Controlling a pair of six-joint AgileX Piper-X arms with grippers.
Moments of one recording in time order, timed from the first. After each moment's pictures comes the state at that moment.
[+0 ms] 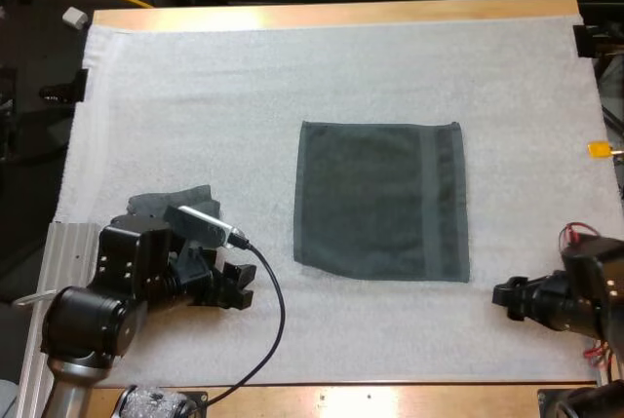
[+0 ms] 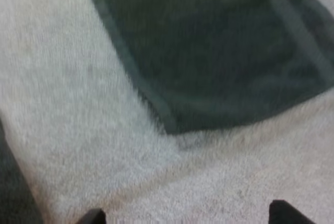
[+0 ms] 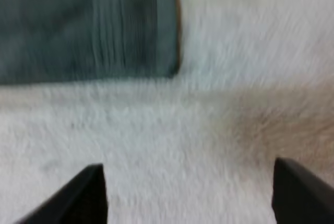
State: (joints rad) left arm -0.24 0.72 -0.82 1.16 0.34 -1.75; right arm 0.33 0.66 -0.64 1.20 -0.13 -1.42
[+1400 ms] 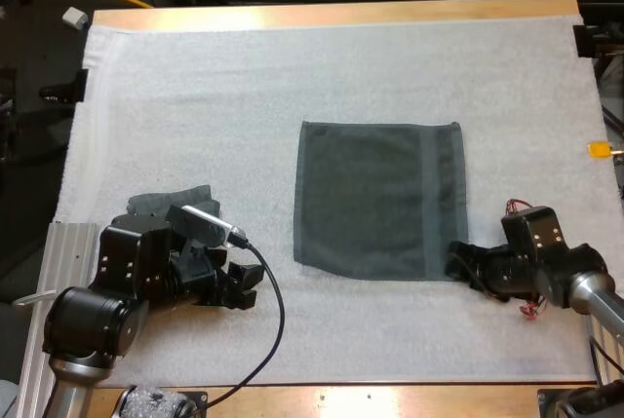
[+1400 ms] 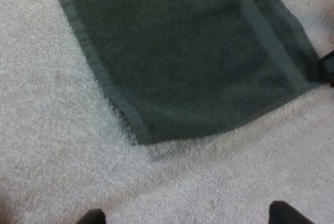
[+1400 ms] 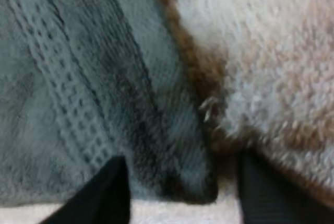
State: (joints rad) left arm -0.24 0.72 -0.79 1.12 0.42 -1.77; right arm 0.33 1.24 -0.44 0.52 -0.34 -1.09
